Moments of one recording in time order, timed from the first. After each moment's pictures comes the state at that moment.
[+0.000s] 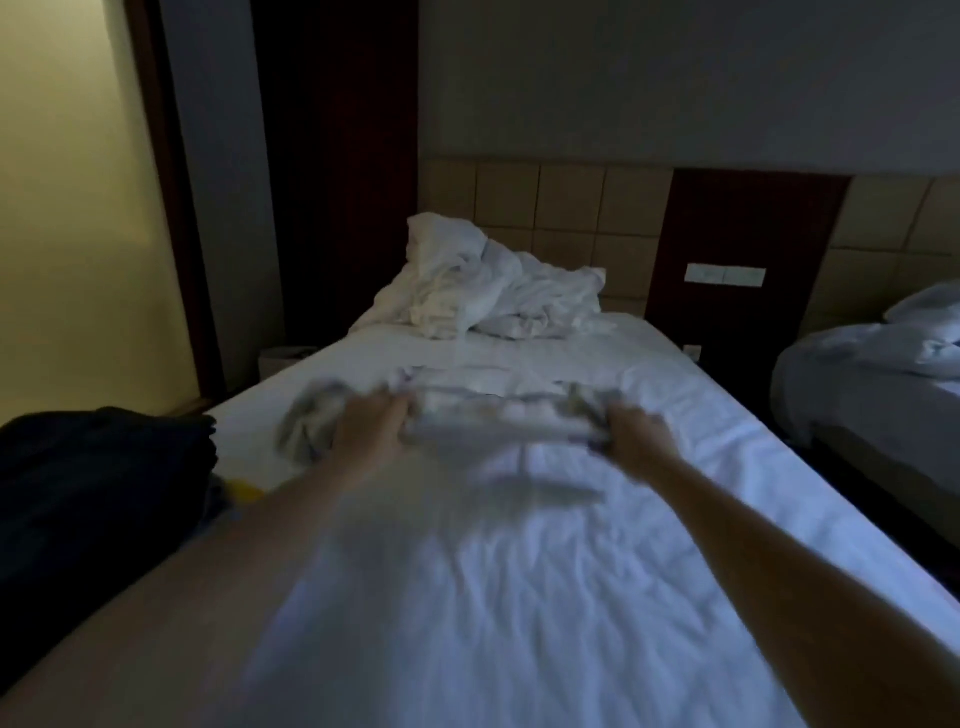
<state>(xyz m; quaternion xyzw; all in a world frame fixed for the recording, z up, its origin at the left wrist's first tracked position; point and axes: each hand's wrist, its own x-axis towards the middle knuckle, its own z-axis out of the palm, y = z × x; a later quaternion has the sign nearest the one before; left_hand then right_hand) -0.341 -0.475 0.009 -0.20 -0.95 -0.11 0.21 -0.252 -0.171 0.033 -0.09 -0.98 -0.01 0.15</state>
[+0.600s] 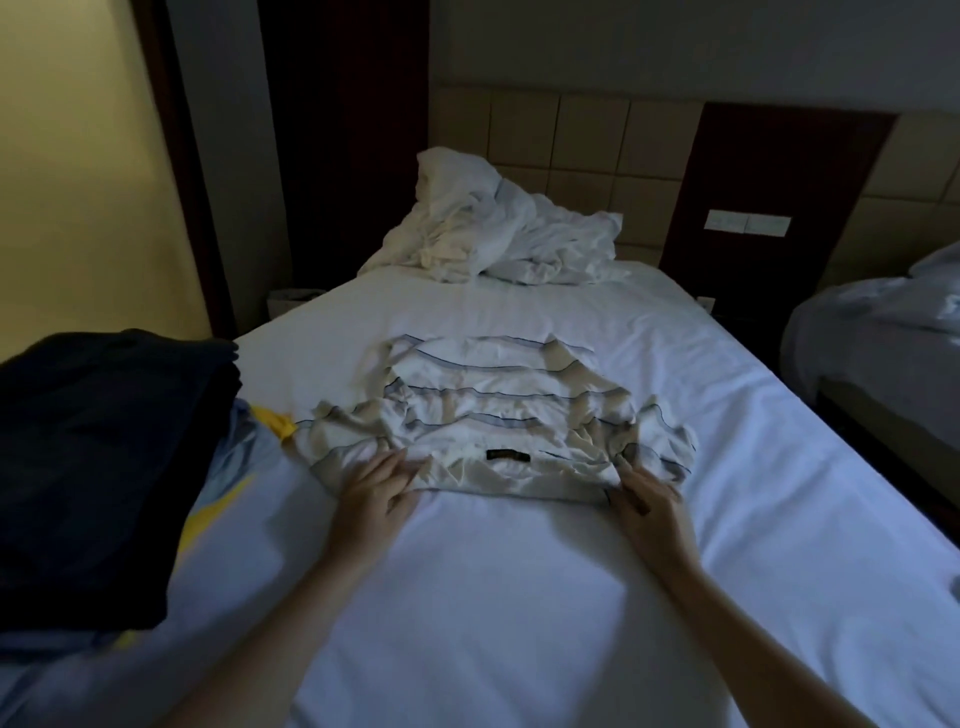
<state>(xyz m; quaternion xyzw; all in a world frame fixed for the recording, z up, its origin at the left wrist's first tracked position) -0.272 -0.505 -0.143 -0.28 -0.87 -0.30 0.28 -0.178 -0.171 -0.126 -0.03 -0.91 0.26 0.32</state>
